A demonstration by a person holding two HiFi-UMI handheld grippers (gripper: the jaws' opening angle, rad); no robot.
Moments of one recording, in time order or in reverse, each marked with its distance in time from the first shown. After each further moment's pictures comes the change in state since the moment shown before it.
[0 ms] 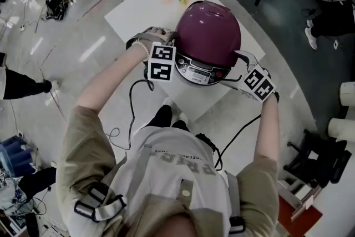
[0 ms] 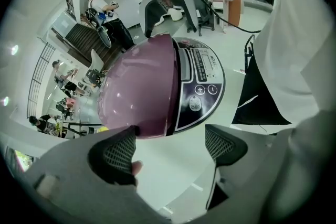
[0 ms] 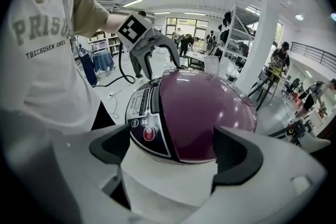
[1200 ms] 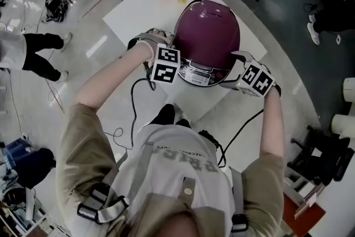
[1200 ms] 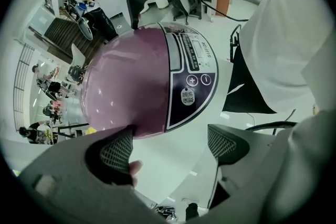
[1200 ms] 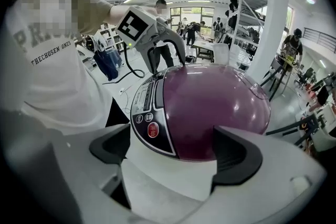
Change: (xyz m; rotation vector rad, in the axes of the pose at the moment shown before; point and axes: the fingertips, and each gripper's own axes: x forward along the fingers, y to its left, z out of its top) left arm 0.019 -0.015 -0.009 0.100 0.119 -0.140; right arm 0.013 0.007 -0.014 0.034 0.112 0.141
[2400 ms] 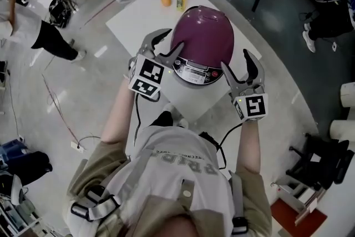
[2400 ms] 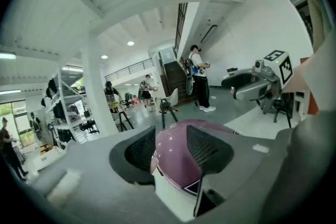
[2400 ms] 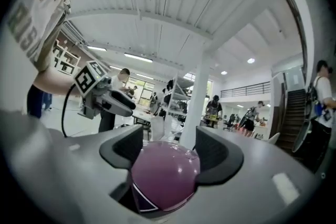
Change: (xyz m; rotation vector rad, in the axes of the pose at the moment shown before) left arm -0.168 0.060 0.018 -0.904 -0.790 0.725; right arm -0.141 -0.002 0.078 0.112 -0.842 -0.780
